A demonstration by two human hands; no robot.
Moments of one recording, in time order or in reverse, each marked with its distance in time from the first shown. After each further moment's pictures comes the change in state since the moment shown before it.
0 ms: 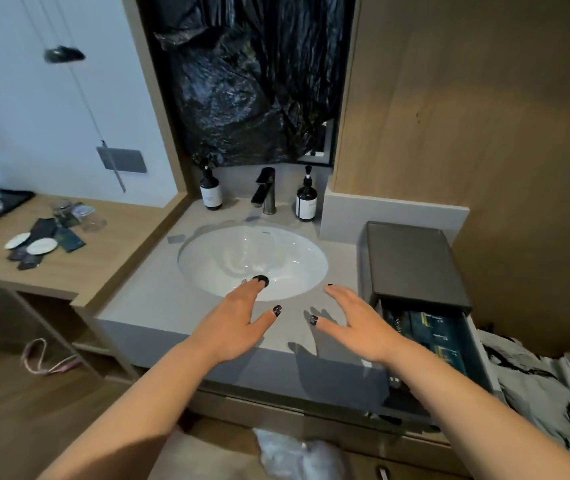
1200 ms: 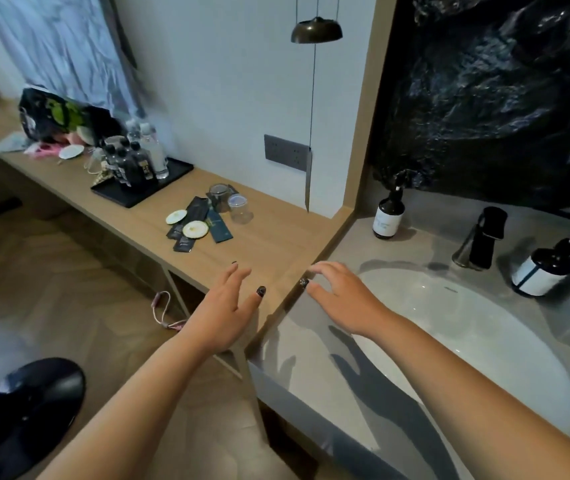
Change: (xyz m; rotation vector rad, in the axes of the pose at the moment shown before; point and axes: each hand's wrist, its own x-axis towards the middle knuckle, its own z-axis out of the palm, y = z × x) left_hand 0.032 -0.285 -0.195 -0.099 0.271 -0.512; right_hand 0.315 -0.260 0.147 0.001 -0.200 -0.316
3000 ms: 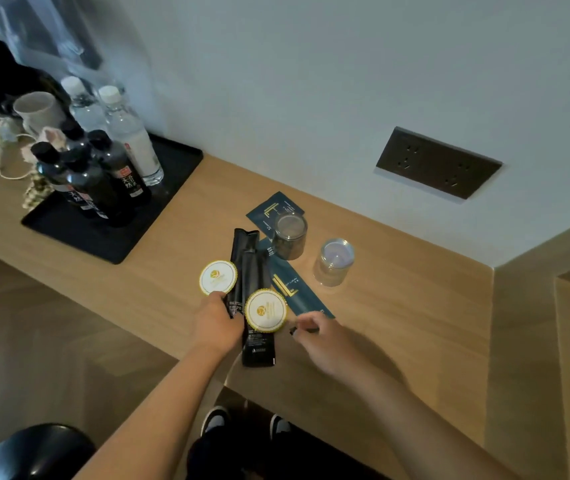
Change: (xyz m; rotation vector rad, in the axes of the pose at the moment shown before) left_hand 0.446 -0.341 -0.093 -0.150 -0.127 -0.388; right_hand 0.452 -0.084 0.229 0.435 -0.110 0.629
